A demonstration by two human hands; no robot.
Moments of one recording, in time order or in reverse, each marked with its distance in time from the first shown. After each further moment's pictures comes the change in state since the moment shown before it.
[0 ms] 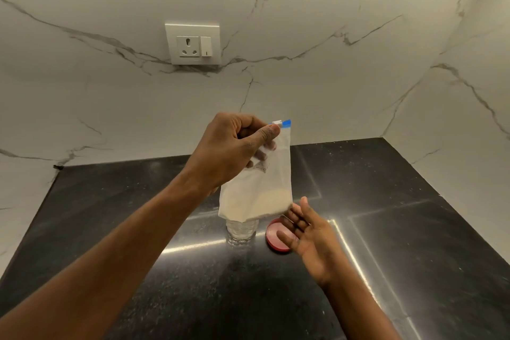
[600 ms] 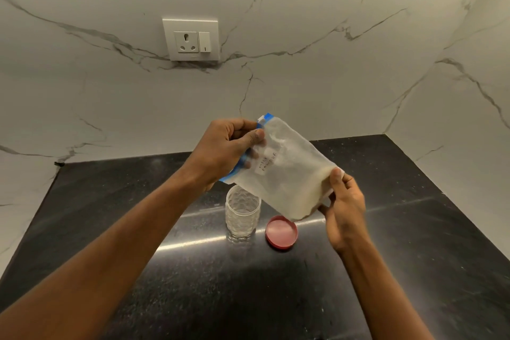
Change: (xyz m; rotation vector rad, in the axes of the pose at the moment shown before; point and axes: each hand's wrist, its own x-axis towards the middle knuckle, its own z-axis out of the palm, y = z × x) left_hand 0.013 -0.039 -0.005 -0.155 0.005 -0.116; right_hand 0.026 -0.053 -0.008 -0.040 0.142 -0.403
